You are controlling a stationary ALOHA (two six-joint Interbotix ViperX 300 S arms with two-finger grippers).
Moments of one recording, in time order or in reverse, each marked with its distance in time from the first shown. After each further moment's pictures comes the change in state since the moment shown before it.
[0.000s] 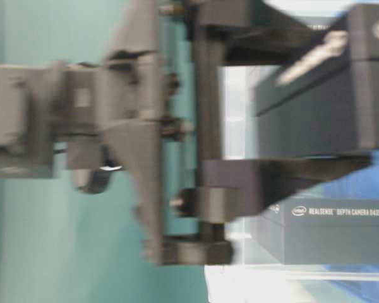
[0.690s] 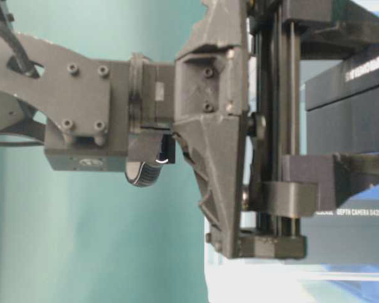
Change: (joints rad) left arm 0.000 0.000 0.000 0.000 0.002 -0.002; right arm 0.000 0.015 0.057 0.011 -0.078 0.020
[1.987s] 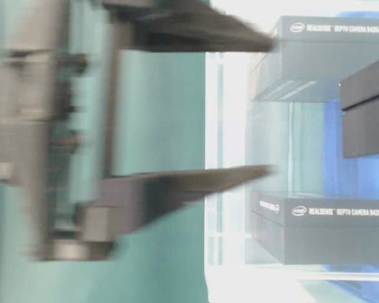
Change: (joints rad) left arm -0.002 0.000 0.000 -0.002 0.000 0.002; right arm -0.002 -0.049 -0.261 -0.044 0.337 -0.015
